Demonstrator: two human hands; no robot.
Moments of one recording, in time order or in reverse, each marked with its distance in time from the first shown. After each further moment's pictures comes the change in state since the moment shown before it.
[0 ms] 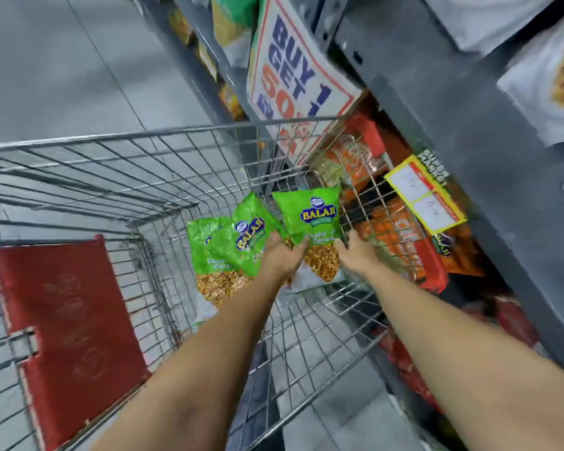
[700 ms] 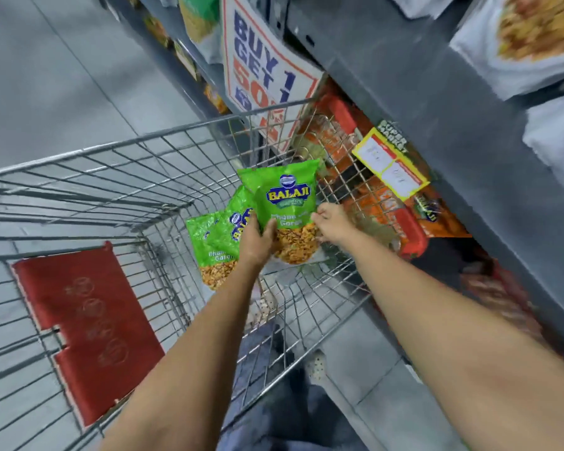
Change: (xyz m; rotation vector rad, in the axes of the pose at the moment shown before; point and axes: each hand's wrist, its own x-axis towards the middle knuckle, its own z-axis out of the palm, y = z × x) left_hand -0.027 0.002 -0.028 -0.243 0.068 0.050; right_hand -0.011 -0.023 -0.003 0.427 -0.044 -0.092
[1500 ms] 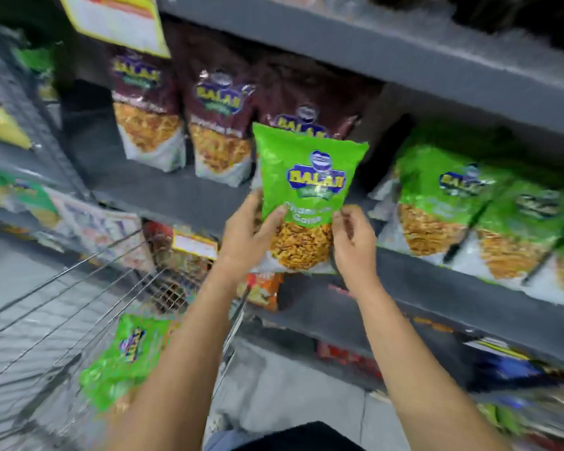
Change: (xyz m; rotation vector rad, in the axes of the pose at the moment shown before) left_hand -0.230 0.217 0.135 0.045 -0.515 1.068; right_hand -0.278 0.066 -0.221 0.442 1.121 -0.538
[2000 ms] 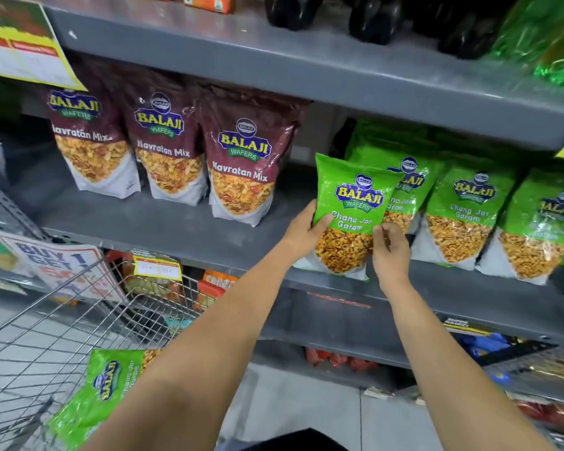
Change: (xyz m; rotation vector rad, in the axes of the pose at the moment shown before) left_hand 0.052 -0.014 0.156 0.058 -0.411 -0.124; right_hand 0.018 0.088 -0.119 -0.155 0.280 0.270
